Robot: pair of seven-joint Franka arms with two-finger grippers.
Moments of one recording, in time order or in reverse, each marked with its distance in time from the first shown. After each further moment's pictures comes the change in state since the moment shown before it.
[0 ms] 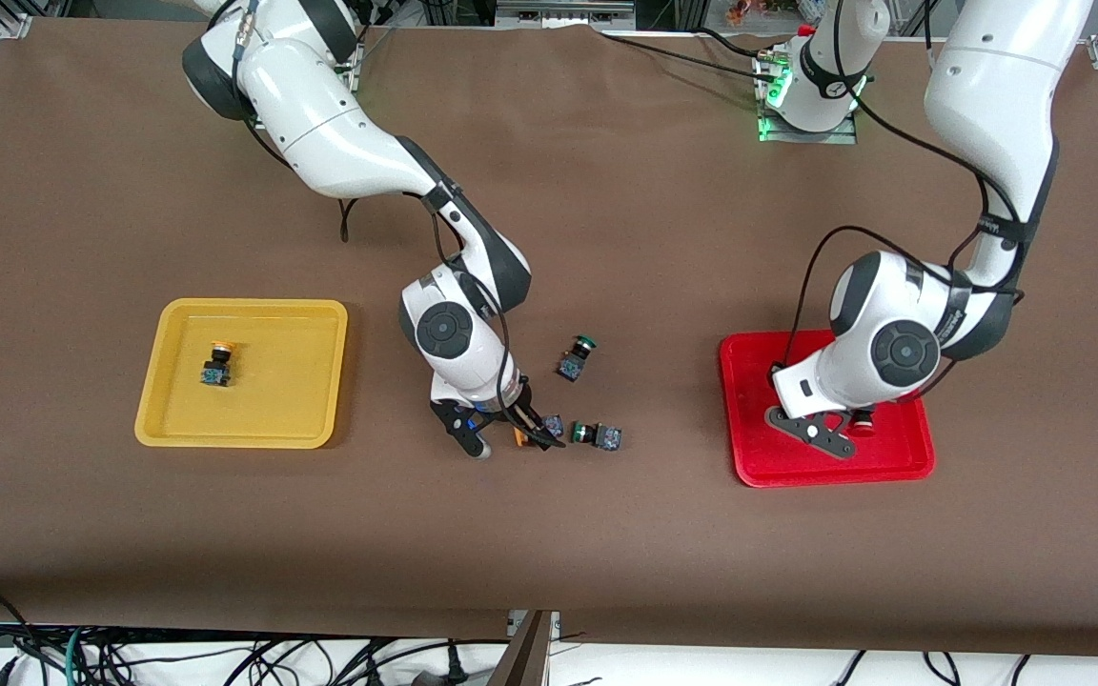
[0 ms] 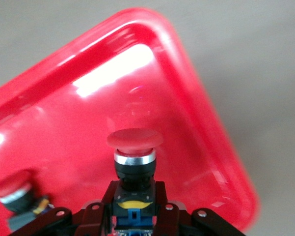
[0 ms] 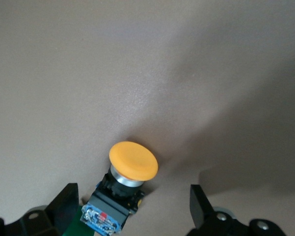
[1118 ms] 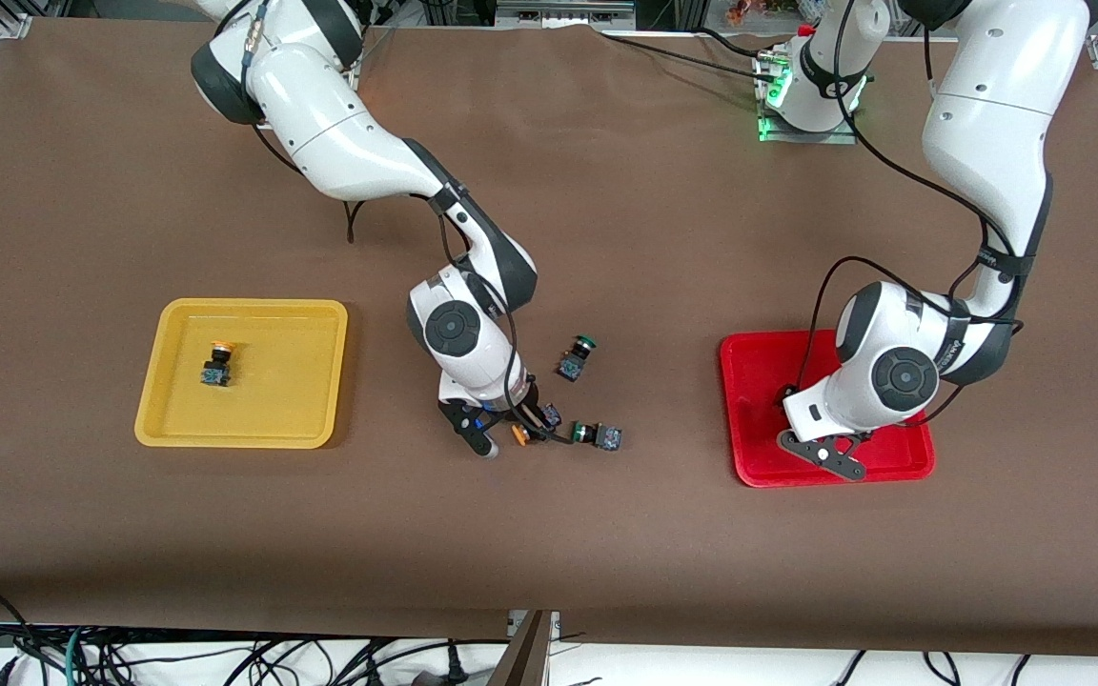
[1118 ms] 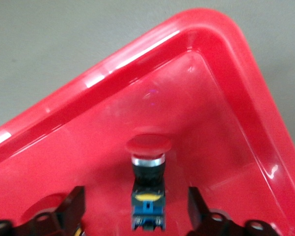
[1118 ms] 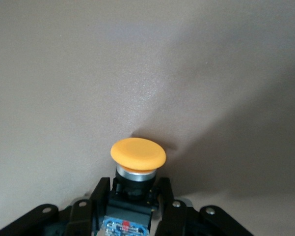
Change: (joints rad) left arm 0.010 0.057 0.020 0.066 0.040 0.022 -0.001; right arm 0.013 0.023 -0.002 0.022 -0.004 0.014 0.000
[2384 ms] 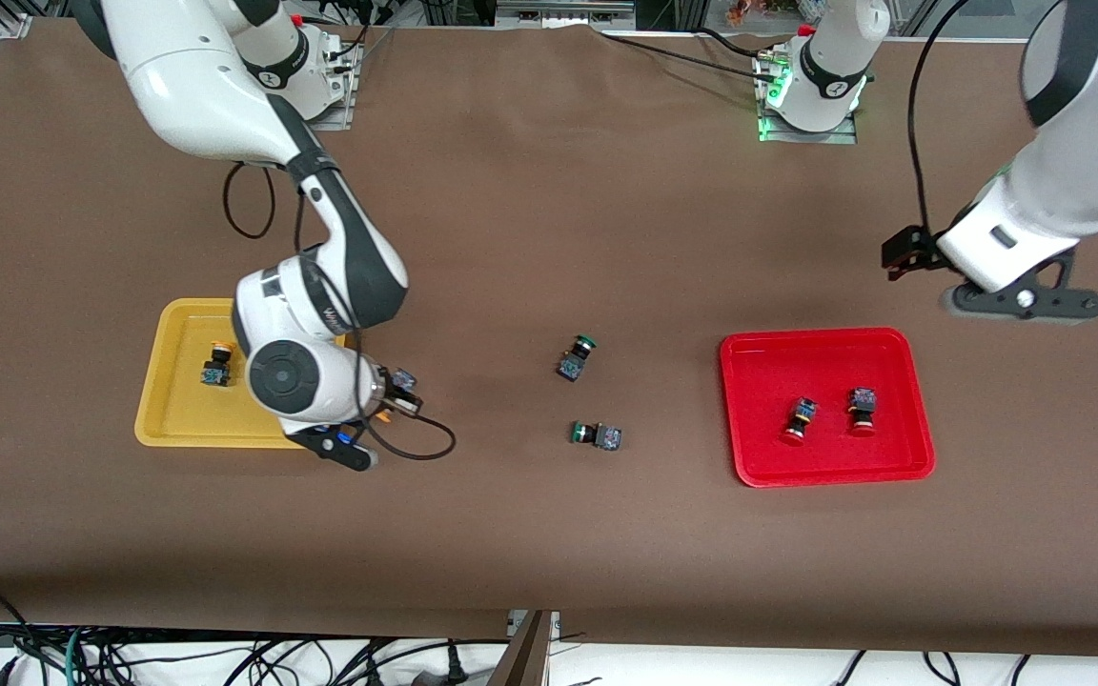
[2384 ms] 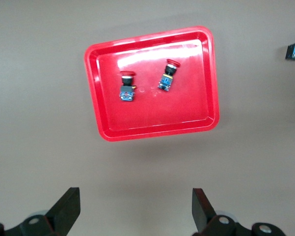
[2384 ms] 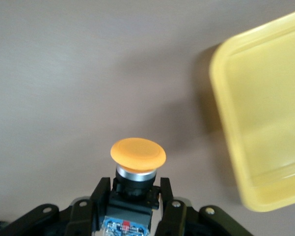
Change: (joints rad) left arm 0.014 -0.587 0.015 0.052 -0.141 -0.642 -0.267; right arm -0.261 -0.348 -0.017 -0.204 -0.014 -0.615 -0.685
